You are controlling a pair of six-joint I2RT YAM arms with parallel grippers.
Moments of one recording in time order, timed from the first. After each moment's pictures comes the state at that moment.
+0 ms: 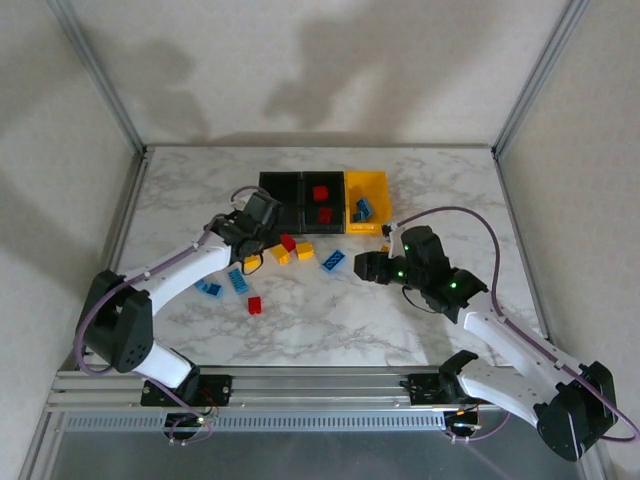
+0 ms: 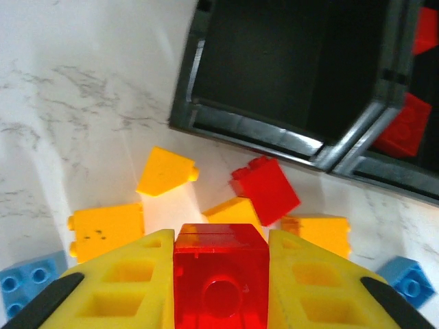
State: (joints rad) left arm -0.54 1.51 1.09 -0.54 -0.30 -0.81; right arm 0.62 0.96 0.70 -0.34 -0.24 0.51
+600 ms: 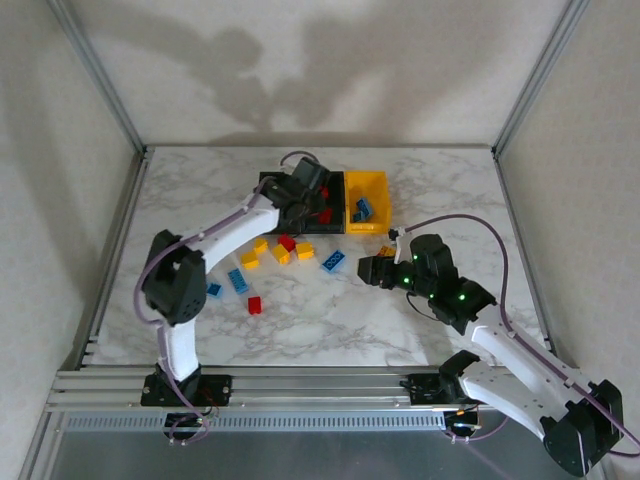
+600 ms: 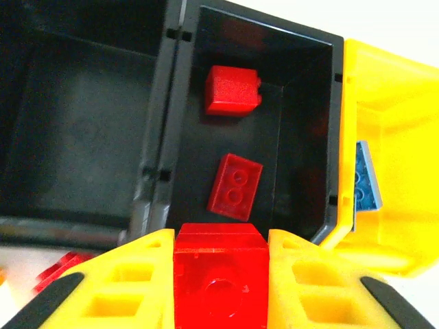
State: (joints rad) left arm -0.63 1.96 1.66 -0.60 -0.30 -0.77; right arm 0.62 0.86 0.64 -0.31 -0.23 0.53
